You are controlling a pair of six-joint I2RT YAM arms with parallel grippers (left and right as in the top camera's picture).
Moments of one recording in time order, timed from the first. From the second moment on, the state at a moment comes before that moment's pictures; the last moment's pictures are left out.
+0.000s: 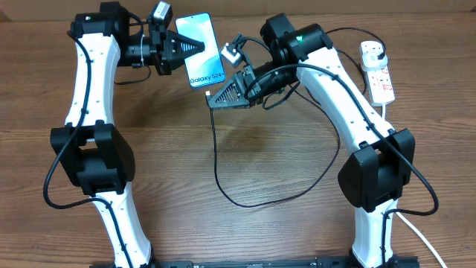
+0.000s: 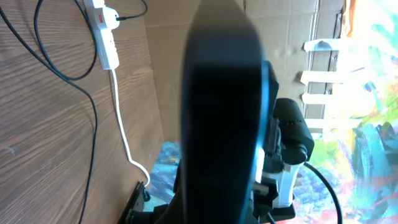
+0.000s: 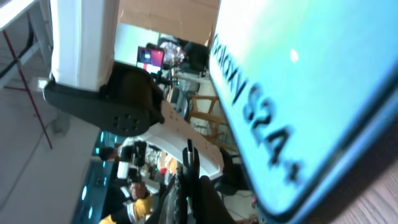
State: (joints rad) left arm 0.07 2.24 2.19 -1.49 1.52 0.07; right arm 0.43 2.14 2.08 -1.37 -1.39 -0.14
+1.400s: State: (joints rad) left arm 0.07 2.24 2.19 -1.49 1.48 0.03; right arm 0.44 2.14 2.08 -1.28 -1.30 0.09
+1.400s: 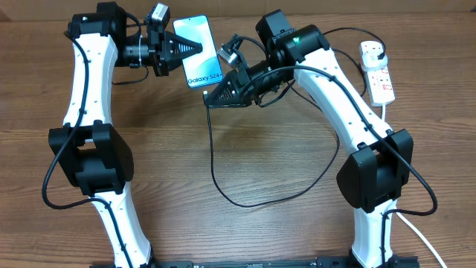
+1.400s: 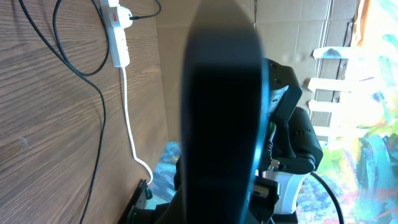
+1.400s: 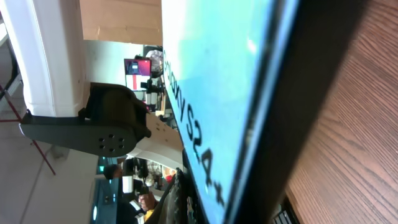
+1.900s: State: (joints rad) left arm 0.07 2.24 2.19 -1.49 1.44 0.03; right arm 0.44 2.14 2.08 -1.26 -1.31 0.09
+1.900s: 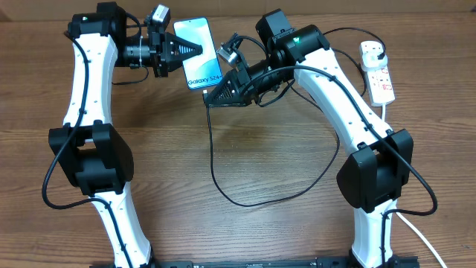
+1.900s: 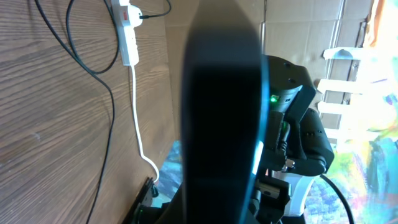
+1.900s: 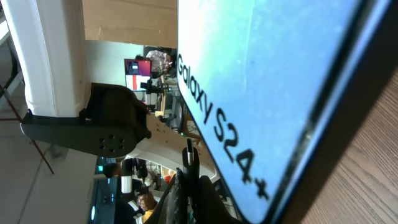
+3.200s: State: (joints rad) left arm 0.08 2.24 2.19 -1.49 1.44 0.02; right arm 0.37 2.14 2.08 -1.38 -1.29 0.05
